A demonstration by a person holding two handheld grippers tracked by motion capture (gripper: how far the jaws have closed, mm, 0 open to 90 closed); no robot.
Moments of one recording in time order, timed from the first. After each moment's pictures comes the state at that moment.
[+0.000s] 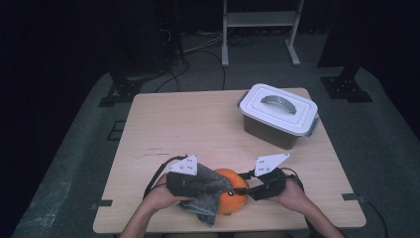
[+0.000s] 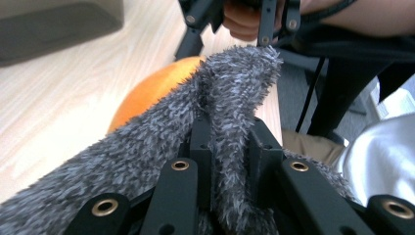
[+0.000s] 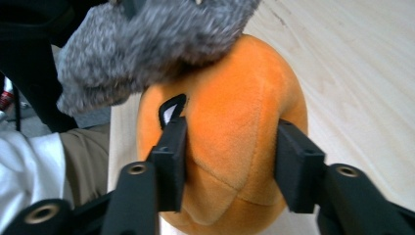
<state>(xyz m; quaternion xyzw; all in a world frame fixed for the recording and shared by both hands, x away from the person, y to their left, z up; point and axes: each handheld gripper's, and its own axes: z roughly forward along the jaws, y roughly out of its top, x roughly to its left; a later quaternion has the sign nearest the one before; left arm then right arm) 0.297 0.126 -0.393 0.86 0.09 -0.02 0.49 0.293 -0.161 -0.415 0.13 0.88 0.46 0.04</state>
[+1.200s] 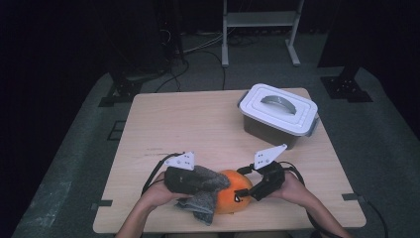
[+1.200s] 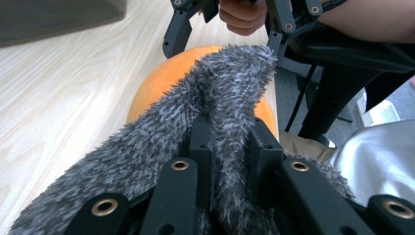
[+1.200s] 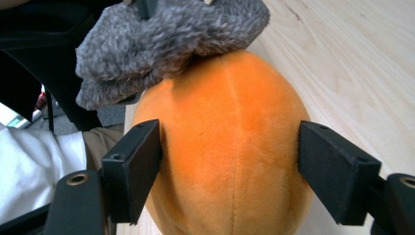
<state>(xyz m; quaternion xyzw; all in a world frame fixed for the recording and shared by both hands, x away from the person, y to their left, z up) 0.303 0.131 -0.398 0.87 0.12 -0.04 0.49 0.312 -0.161 -0.415 0.13 0.88 0.46 -0.02</state>
